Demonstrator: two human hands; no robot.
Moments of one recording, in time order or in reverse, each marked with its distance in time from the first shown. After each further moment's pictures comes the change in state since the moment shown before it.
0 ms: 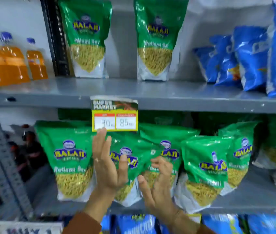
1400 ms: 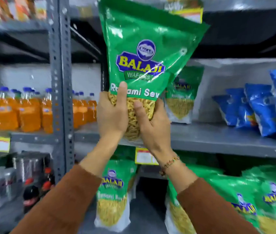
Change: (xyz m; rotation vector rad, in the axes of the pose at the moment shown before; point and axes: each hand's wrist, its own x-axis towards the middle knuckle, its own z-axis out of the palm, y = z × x) left_hand 0.242 0.068 -0.105 -0.070 0.197 -0.528; right_hand 0.204 -0.194 0.006 0.316 0.088 -0.057
